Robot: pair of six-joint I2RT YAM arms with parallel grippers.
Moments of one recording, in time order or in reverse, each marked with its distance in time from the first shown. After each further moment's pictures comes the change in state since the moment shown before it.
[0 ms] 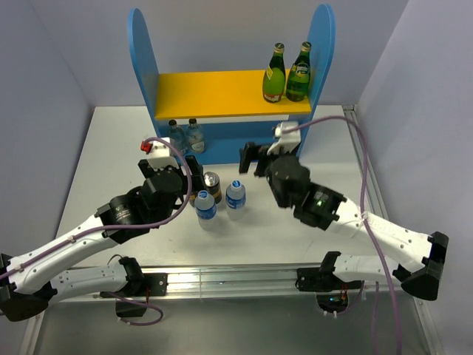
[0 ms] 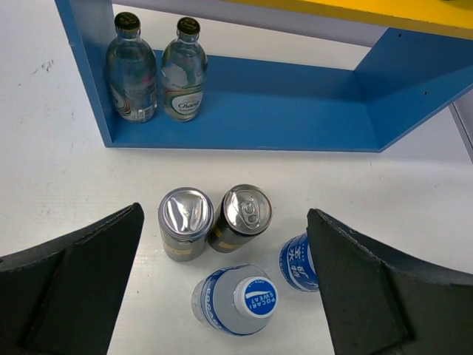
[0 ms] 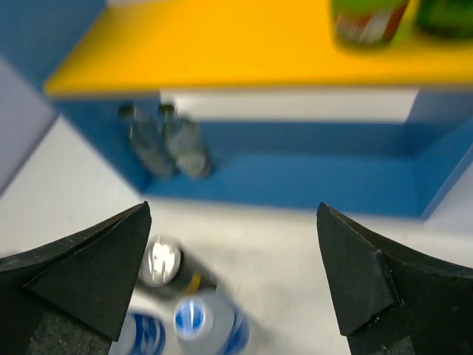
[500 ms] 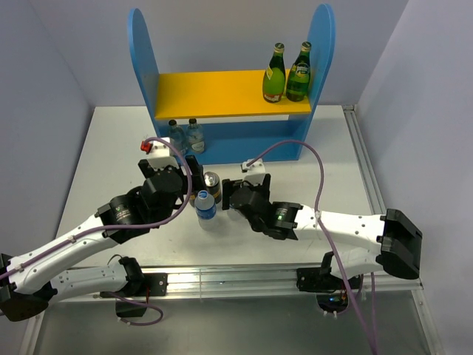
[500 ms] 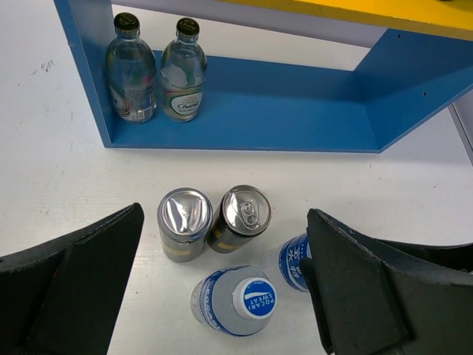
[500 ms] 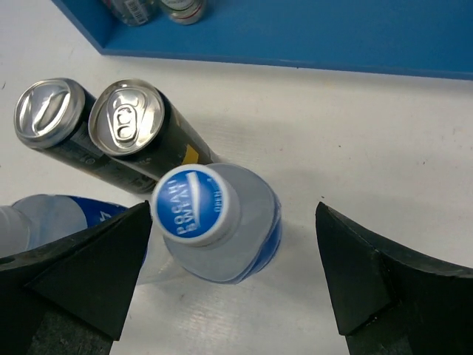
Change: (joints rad) left arm 0.000 0.004 0.000 0.006 0.000 -0.001; right arm 0.197 0.183 -0.286 -0.008 0.031 0.334
